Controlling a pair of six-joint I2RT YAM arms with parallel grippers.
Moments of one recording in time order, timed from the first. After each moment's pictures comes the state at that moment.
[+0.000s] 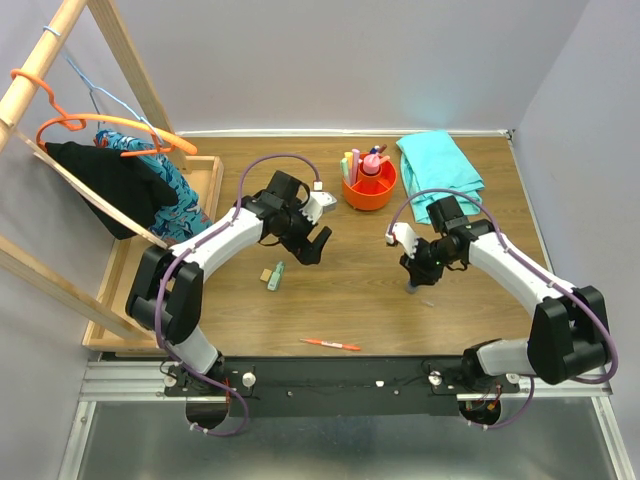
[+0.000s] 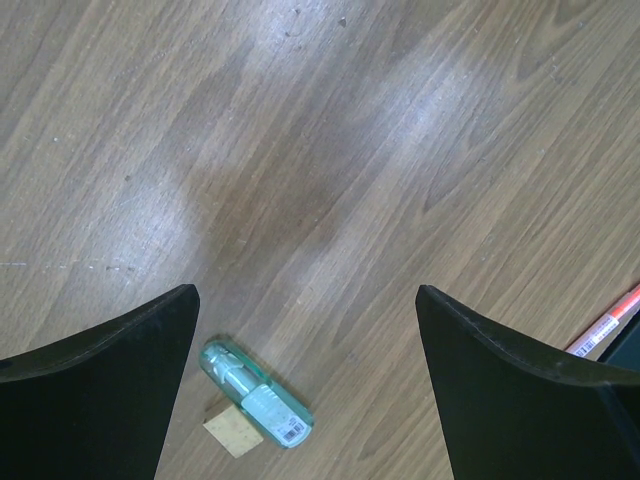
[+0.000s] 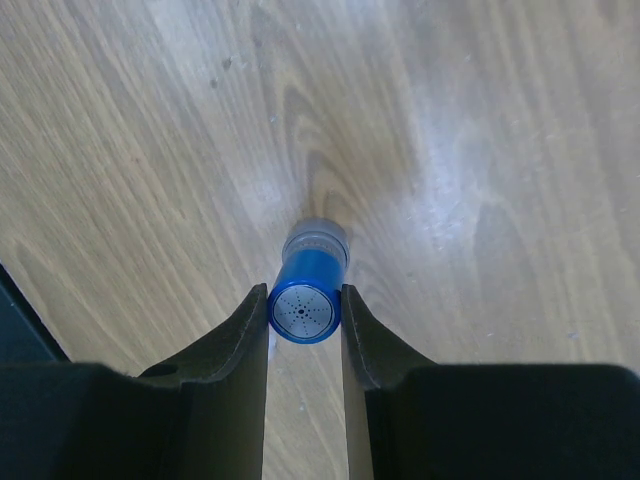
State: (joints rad) left arm -0.51 1.62 1.16 -0.56 0.40 0.26; right arm 0.32 1.35 0.89 -0.78 -0.42 -0.83
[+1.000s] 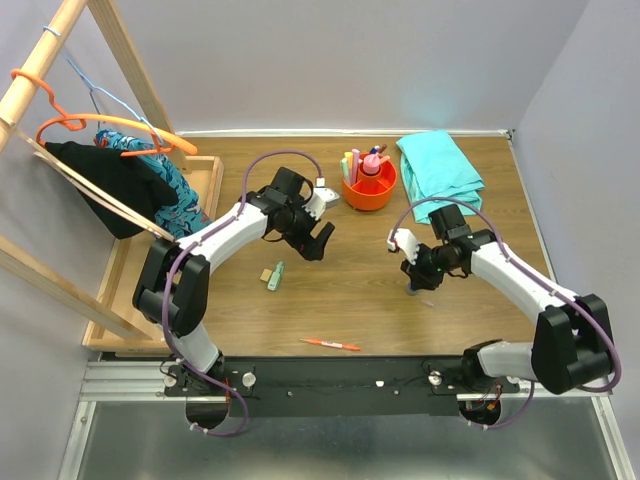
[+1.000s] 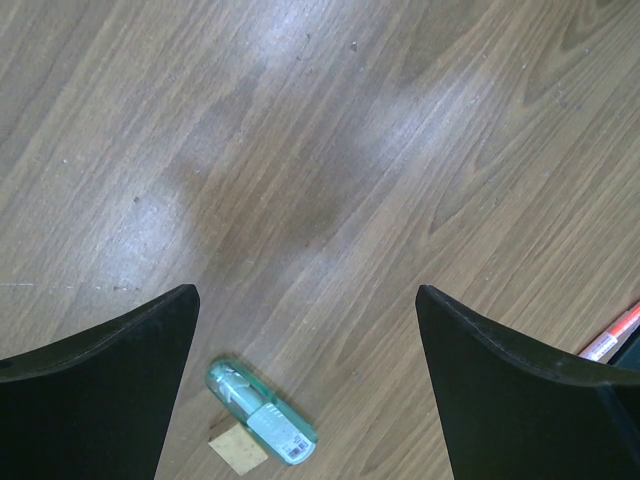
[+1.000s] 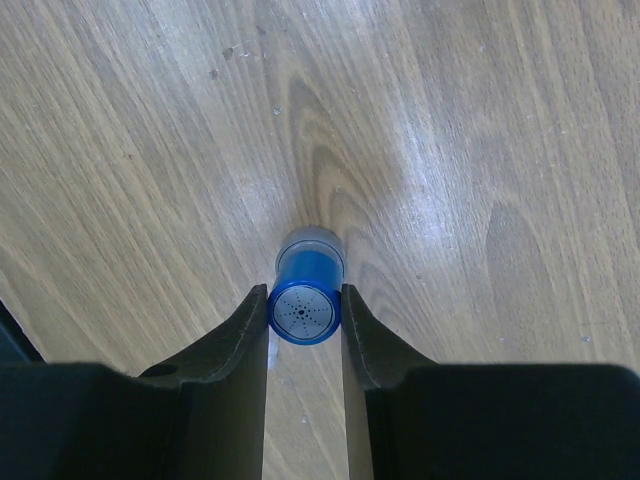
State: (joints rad) left arm -0.51 1.67 1.21 -0.56 0.41 0.24; right arm 0.32 1.30 0.78 -0.69 -0.40 -0.84
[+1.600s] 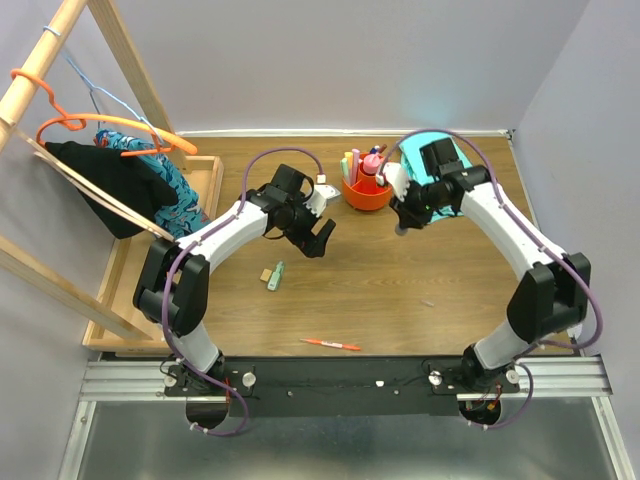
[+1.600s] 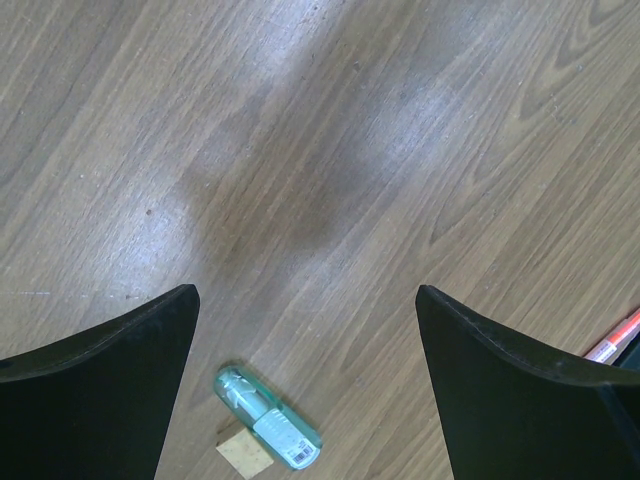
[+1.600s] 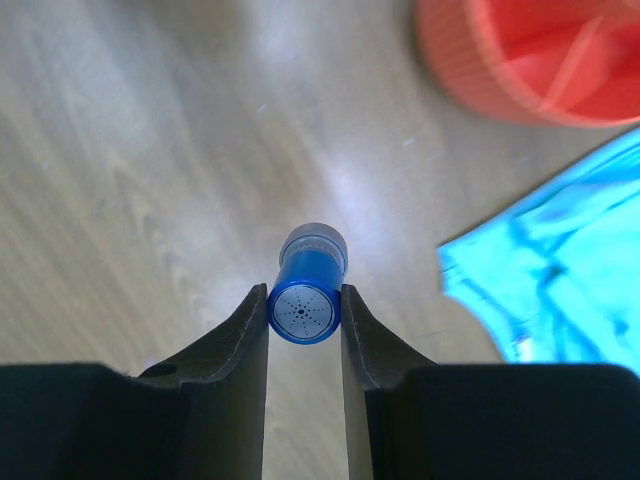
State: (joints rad) left arm -0.51 1.68 1.24 -0.55 0.41 0.24; right arm 0.32 1.55 1.34 -0.87 -0.37 -0.81
